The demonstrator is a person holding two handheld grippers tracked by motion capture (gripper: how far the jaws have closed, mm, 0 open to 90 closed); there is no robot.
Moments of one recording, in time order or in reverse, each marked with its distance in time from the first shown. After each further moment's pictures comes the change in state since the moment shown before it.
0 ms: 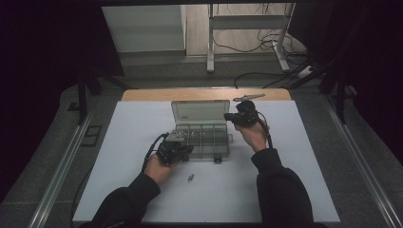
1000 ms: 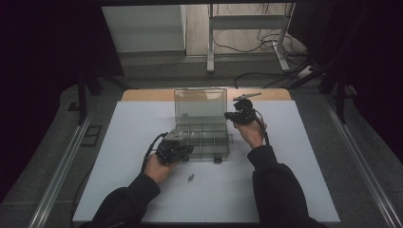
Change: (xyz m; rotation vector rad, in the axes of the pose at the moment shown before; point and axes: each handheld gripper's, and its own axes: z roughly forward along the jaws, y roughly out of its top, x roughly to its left) left arm 0.004 -0.001 0.000 -0.015 -0.035 -0.026; right arm -0.013 0.000 0.022 0.036 -0.053 0.028
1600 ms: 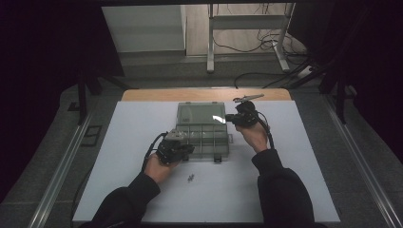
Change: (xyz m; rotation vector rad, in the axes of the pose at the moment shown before) left arm -0.005 0.005 -0.003 0.012 0.035 0.010; right arm 0.010 -0.004 -0.021 0.000 0.027 -0.041
